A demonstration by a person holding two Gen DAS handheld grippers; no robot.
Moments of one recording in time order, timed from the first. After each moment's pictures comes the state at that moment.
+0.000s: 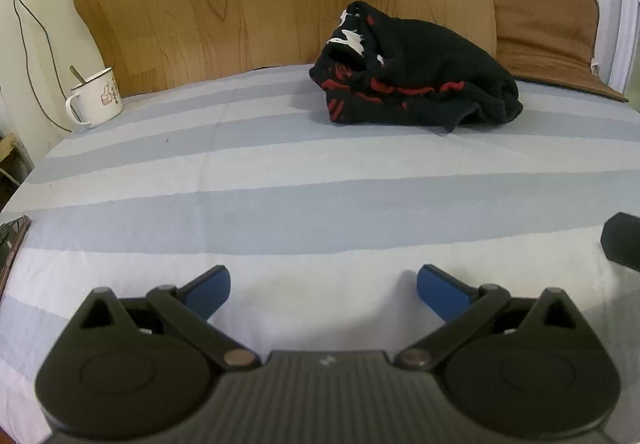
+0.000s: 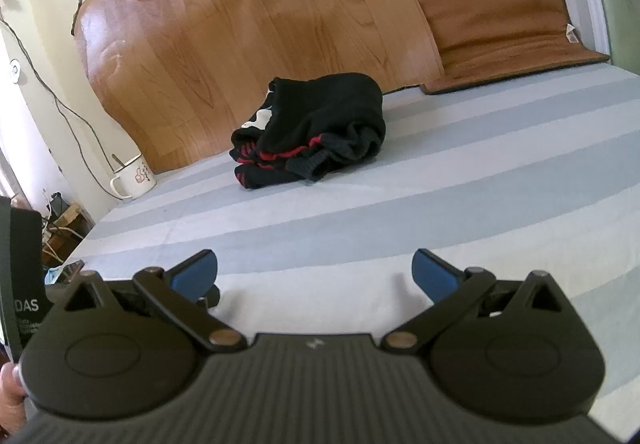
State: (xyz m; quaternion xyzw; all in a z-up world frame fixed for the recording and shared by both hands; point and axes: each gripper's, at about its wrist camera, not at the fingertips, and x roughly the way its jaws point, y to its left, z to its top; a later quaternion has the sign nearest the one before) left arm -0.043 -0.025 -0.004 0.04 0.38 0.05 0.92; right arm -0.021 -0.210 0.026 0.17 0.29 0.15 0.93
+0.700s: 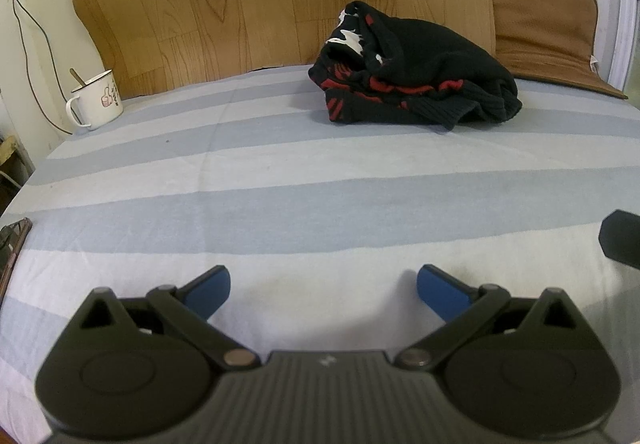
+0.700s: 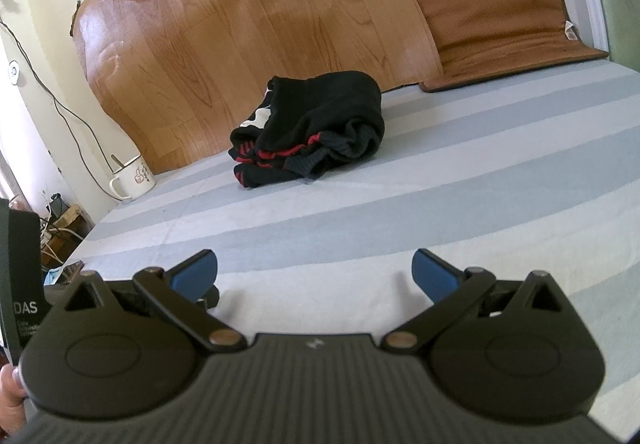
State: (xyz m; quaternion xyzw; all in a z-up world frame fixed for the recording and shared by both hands) left arm -0.044 -0.025 -0.004 0.04 0.38 0.05 0.92; right arm -0.022 -0.209 0.026 0.17 0.29 0.15 0.93
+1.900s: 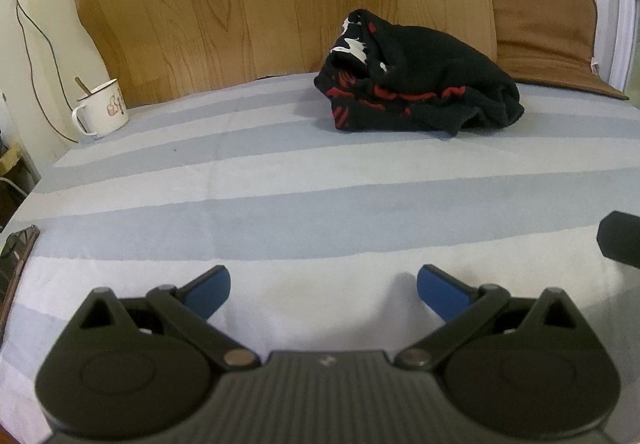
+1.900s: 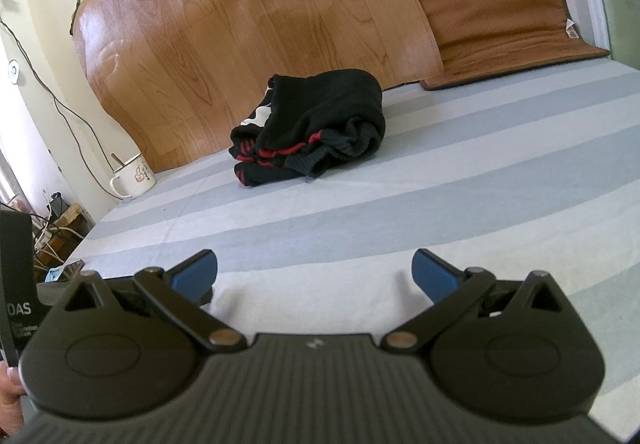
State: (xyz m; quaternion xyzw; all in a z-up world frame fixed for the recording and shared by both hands) left arm -0.047 -0.025 -0.001 0.05 0.37 0.06 0.93; right arm -0.022 -0.209 0.025 0.17 0.29 0.15 0.93
